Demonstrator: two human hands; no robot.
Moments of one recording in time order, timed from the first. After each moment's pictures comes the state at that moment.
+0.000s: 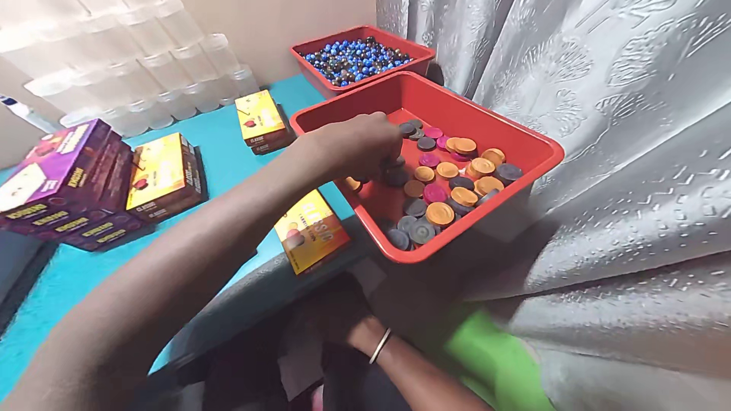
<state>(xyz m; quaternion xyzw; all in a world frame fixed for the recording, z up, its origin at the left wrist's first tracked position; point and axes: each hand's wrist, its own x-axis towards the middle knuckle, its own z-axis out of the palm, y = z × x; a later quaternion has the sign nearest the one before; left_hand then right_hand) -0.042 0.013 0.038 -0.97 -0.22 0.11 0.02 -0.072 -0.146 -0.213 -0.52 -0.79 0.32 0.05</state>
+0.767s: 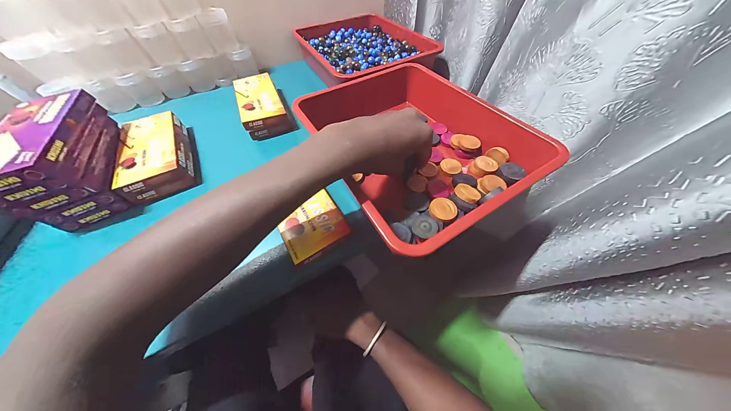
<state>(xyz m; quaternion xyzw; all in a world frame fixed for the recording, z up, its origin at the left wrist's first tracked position) -0.024 0.086 -0.035 -0.99 0.09 -0.11 -0.01 -0.060 -0.164 -0.245 -0.47 -0.84 0.19 0.19</state>
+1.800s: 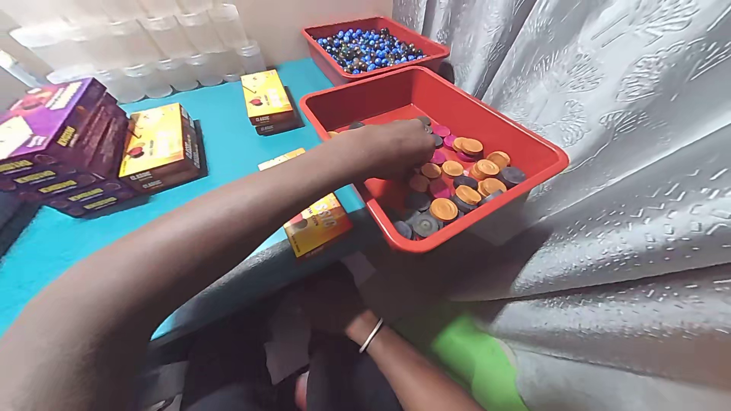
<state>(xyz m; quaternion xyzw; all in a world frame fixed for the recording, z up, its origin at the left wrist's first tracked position) -0.029 0.006 0.019 -1.00 -0.09 0.04 0.02 -0.071 -0.143 -0.210 -0.50 -0.80 0.33 0.03</state>
